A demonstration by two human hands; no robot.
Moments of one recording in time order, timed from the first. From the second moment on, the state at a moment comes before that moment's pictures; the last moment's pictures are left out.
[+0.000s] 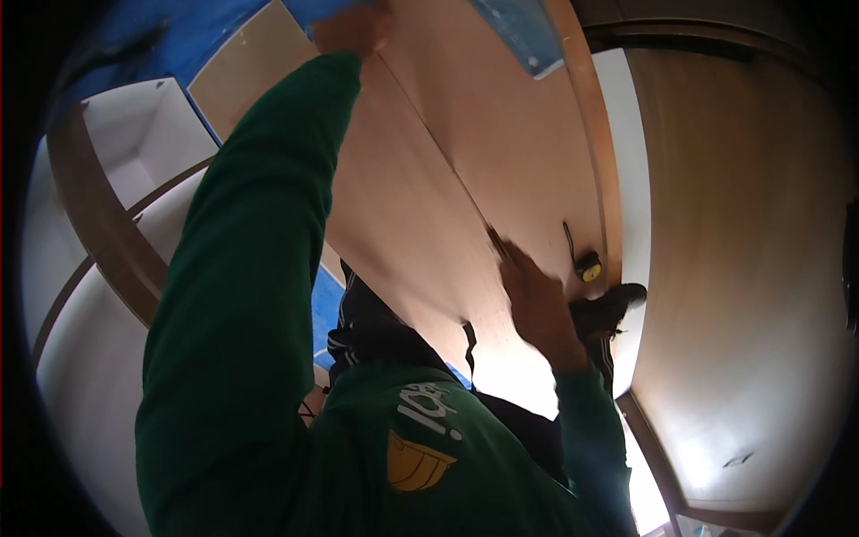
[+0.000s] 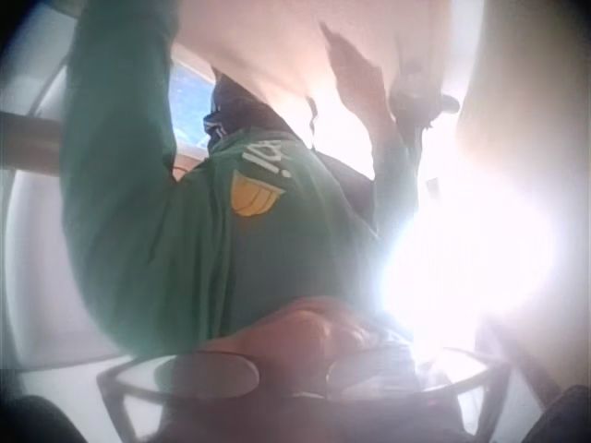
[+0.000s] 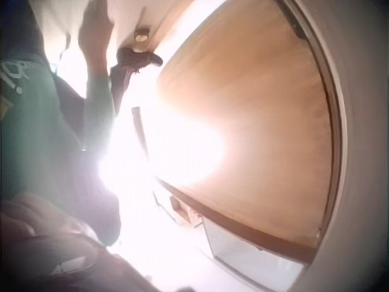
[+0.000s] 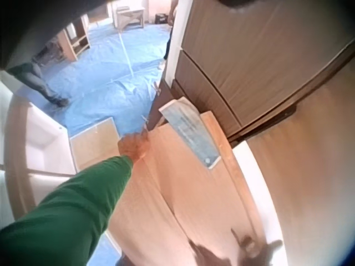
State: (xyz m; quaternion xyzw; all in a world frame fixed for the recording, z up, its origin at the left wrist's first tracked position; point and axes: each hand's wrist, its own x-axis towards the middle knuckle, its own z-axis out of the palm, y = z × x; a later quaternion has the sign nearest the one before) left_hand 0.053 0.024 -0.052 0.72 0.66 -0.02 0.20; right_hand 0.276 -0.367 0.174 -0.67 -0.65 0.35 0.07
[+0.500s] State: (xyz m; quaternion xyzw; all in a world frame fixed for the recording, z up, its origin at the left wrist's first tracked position) left_hand 0.044 0.020 -0.066 0.76 0.61 0.10 0.18; right_hand 0.244 -0.322 0.067 -0.72 -0.53 0.42 0.16
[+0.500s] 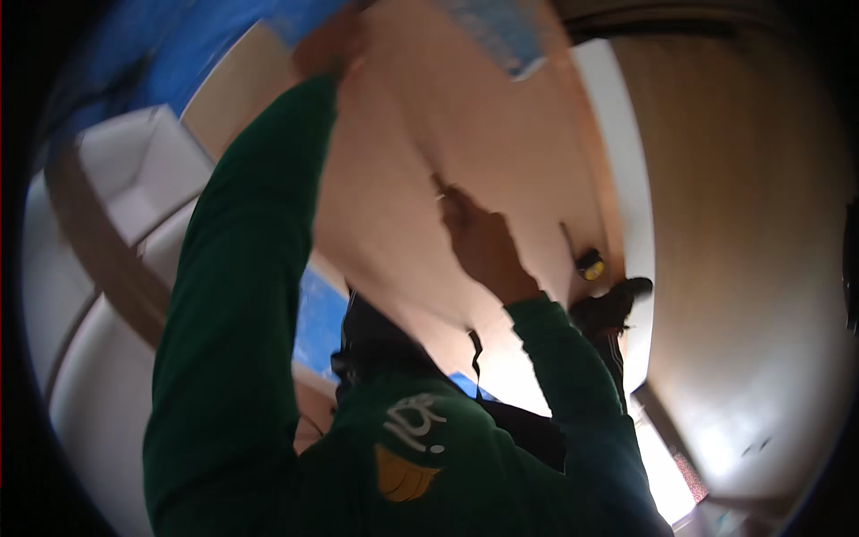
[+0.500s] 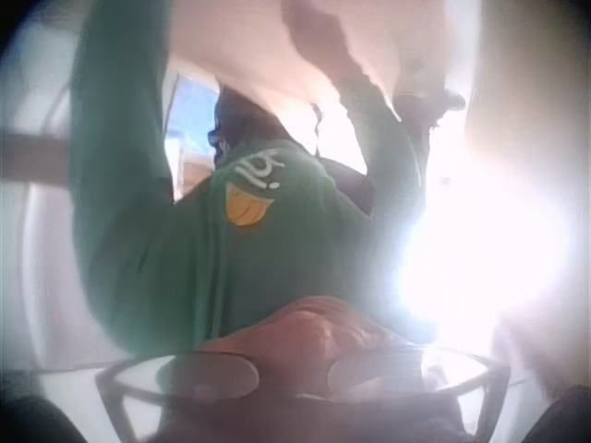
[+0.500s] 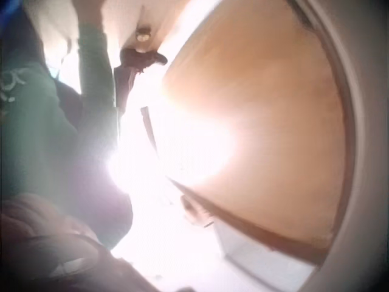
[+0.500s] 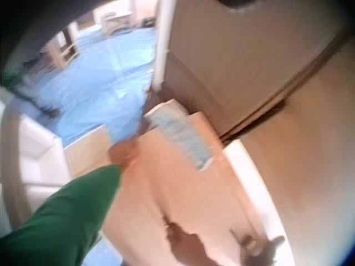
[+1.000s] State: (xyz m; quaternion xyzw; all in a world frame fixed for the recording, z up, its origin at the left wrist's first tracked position) left_hand 0.019 0.084 -0.154 0.80 0.60 -0.04 0.01; right_hand 0.222 -0.379 0.188 -0.85 -0.49 0.16 0.14
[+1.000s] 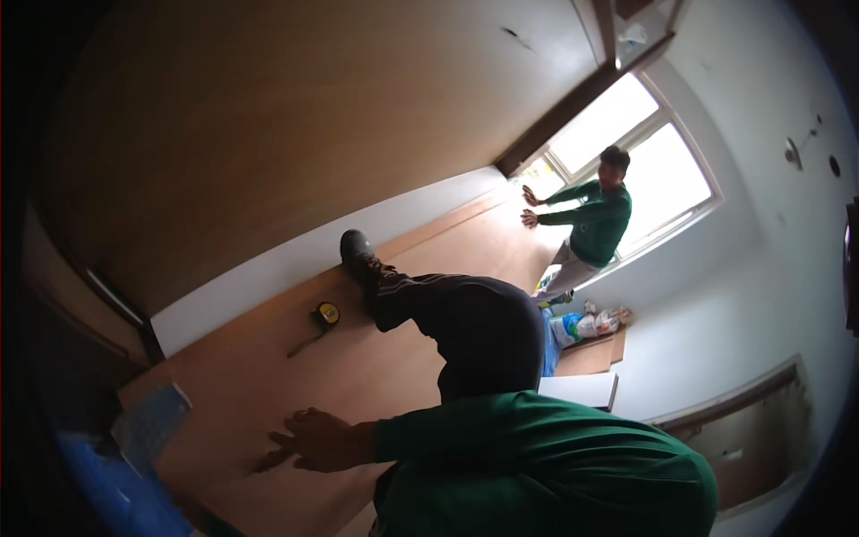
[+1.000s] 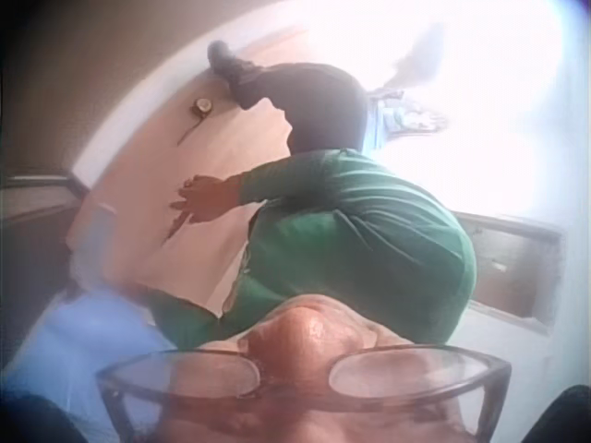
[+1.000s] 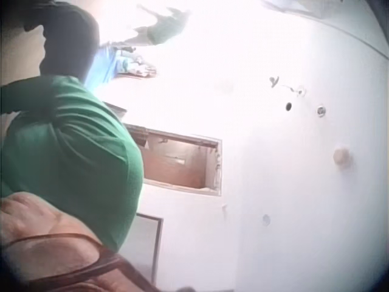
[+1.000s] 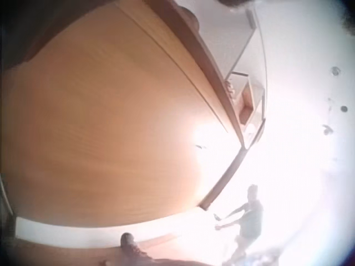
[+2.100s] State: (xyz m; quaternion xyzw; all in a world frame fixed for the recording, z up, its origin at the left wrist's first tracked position) left_hand 0.102 0.051 -0.116 0.74 0.67 -0.09 0.03; right_hand 0.324 -0.466 0.467 -0.65 -0.50 -0.33 0.46
